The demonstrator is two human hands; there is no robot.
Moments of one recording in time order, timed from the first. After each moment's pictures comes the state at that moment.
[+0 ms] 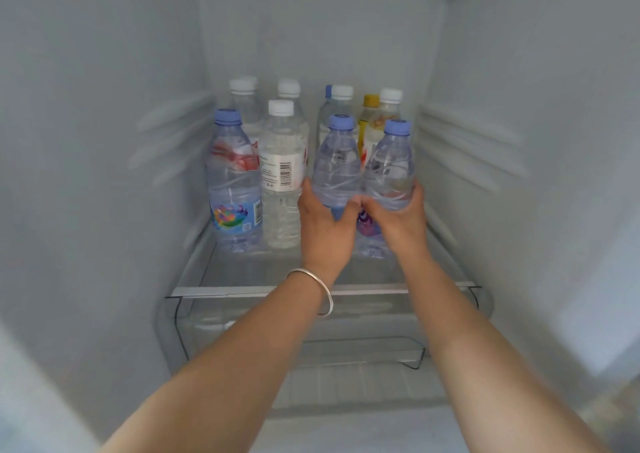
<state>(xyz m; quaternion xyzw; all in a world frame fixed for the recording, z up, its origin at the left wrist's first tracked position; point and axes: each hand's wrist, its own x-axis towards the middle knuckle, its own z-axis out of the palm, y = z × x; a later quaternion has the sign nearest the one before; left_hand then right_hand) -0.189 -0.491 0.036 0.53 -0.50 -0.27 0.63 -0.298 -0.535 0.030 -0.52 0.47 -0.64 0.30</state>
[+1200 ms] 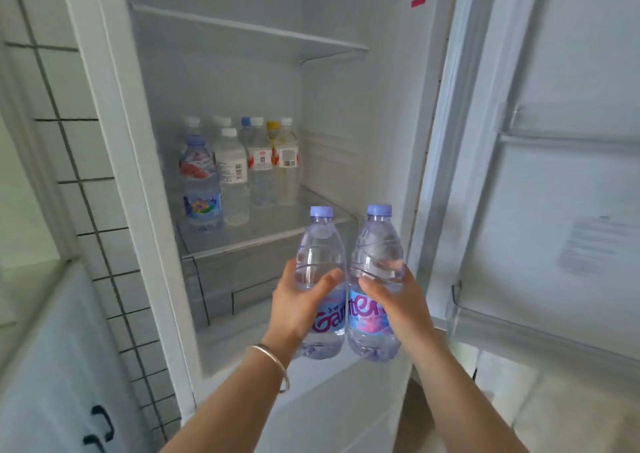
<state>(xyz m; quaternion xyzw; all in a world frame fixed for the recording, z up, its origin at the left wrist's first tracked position) -0.120 -0.233 -0.005 0.38 -0.59 -0.54 0.47 -0.260 -0.168 0.003 -0.43 0.59 -0.63 0.26</state>
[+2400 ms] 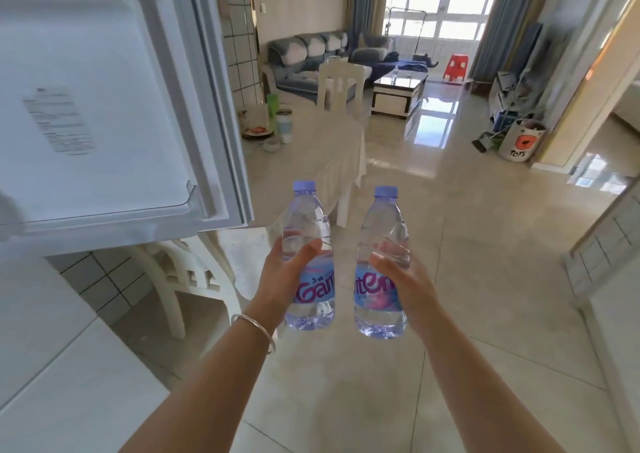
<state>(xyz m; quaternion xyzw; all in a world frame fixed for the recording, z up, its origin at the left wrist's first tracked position) -0.549 0.247 -0.081 0.22 -0.63 -0.71 0.19 -0.633 0.416 -0.091 -0.13 0.68 -0.71 0.15</state>
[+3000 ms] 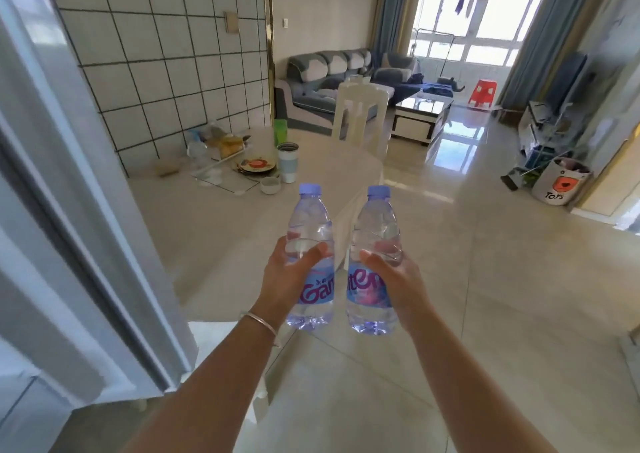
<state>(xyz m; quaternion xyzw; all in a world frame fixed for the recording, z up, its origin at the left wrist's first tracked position) -0.849 0.112 -0.080 0.29 -0.64 -0.67 0.24 -0.936 0.263 -0.075 -0.16 0.70 -0.68 0.15</state>
